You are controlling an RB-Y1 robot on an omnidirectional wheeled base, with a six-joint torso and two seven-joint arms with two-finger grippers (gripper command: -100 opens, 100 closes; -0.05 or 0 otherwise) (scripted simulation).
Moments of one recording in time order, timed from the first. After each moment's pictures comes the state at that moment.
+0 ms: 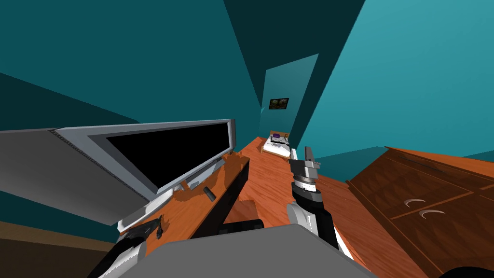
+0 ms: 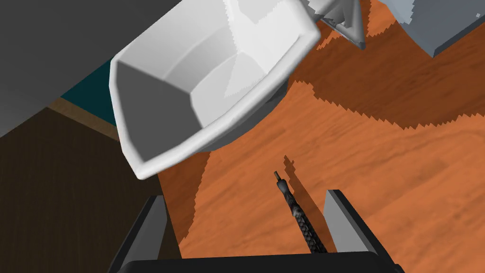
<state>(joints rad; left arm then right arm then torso) 0.17 0.24 0.61 -1.04 0.14 0.06 1.23 0.54 0.02 -0.02 -2.34 -0.08 -0.62 -0.04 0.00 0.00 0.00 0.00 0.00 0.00</state>
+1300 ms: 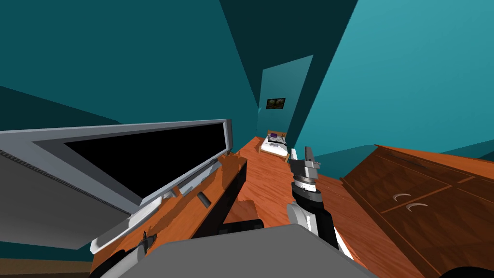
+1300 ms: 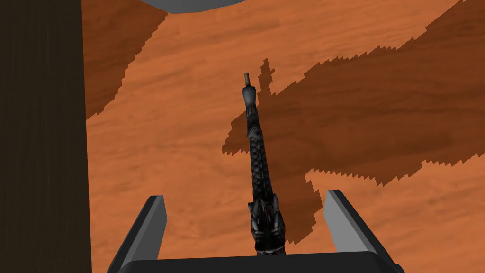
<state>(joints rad) 0.03 0.28 0.80 -0.70 0.10 0.22 1.52 0.54 0.02 -0.02 -2.34 -0.08 -0.62 -0.04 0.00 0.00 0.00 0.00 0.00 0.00</state>
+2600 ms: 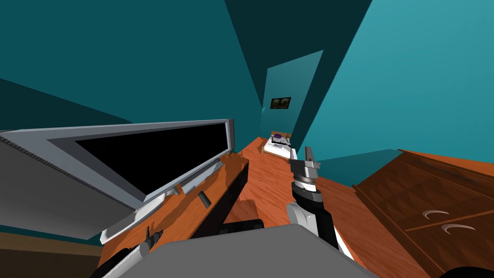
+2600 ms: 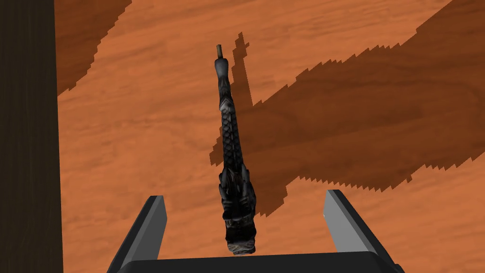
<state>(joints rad) 0.01 0.29 0.75 -0.66 0.27 0.21 1.35 0.54 0.02 -0.02 -2.34 -0.08 -0.62 -0.04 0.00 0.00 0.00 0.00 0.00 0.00</state>
